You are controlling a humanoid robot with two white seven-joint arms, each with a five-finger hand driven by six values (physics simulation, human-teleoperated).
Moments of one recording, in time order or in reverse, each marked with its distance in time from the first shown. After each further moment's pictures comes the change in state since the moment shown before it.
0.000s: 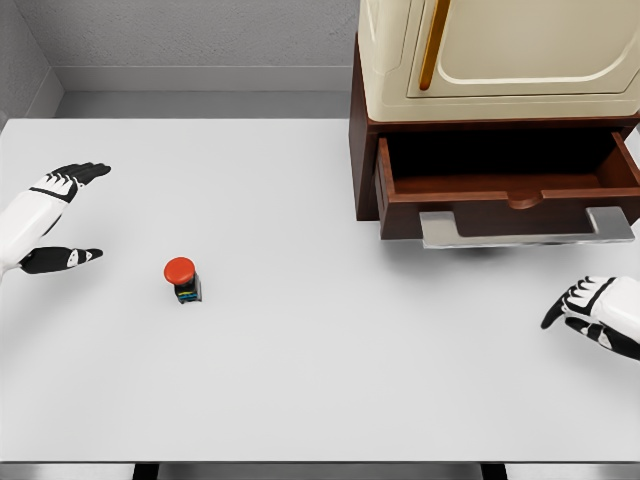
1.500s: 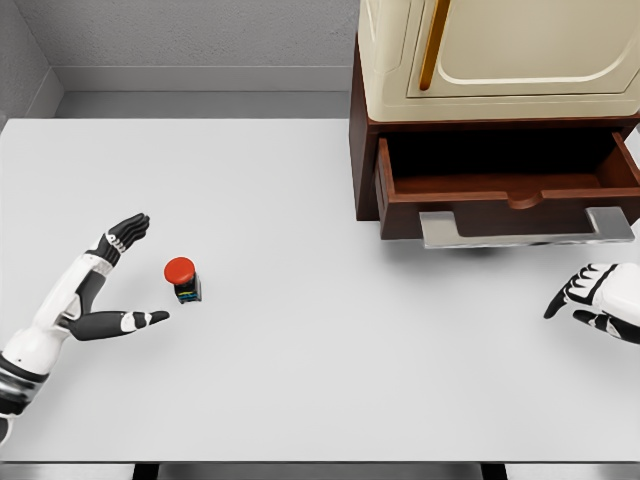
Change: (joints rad) left arm 0.202 0.057 -0.295 -0.174 0.773 0.000 -0.001; right arm -0.046 -0.045 -0.025 -0.001 0.001 0.000 0.103
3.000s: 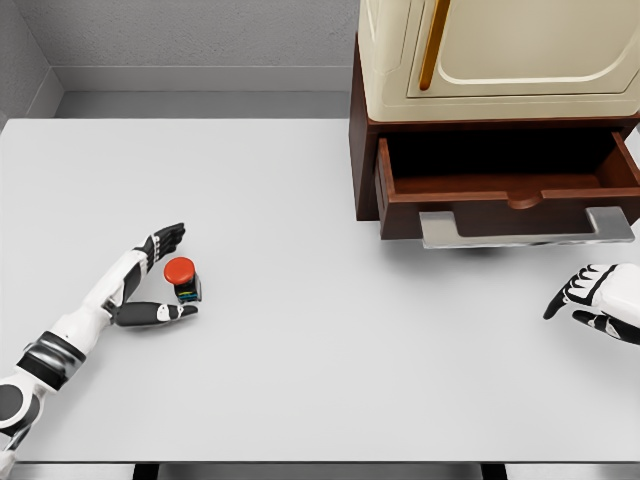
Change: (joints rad) left arm -0.135 -0.043 -0.114 0.062 -0.014 0.319 -0.001; right arm -0.002 0.003 0.002 0.000 0.001 0.000 0.001
